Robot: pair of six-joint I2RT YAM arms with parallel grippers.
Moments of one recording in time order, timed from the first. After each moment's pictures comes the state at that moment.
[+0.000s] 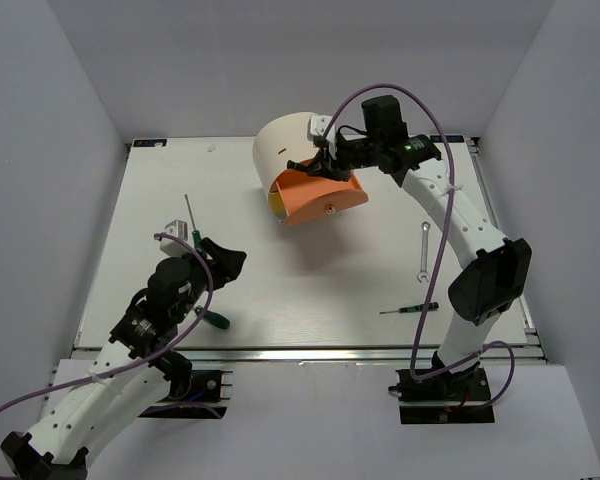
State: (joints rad) left arm -0.58 0.53 0.55 -0.32 -0.22 -0.81; right arm 0.49 1.77 1.85 -0.64 -0.82 -0.80
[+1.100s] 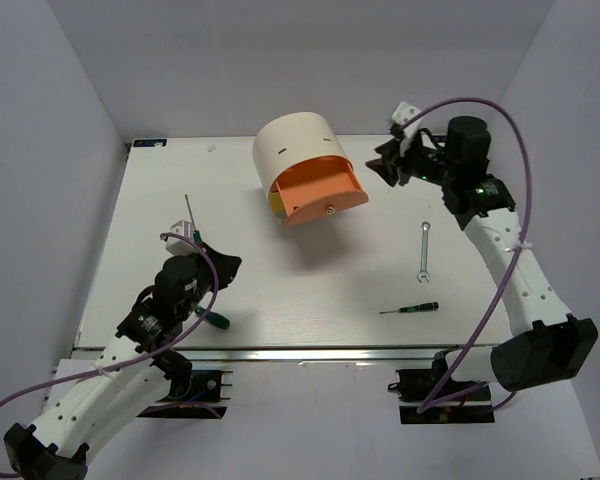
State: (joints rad) left arm -0.58 0.57 0.52 -0.28 -0.21 -0.83; right arm 0.29 1.33 1.41 -0.31 -0.63 -0.45
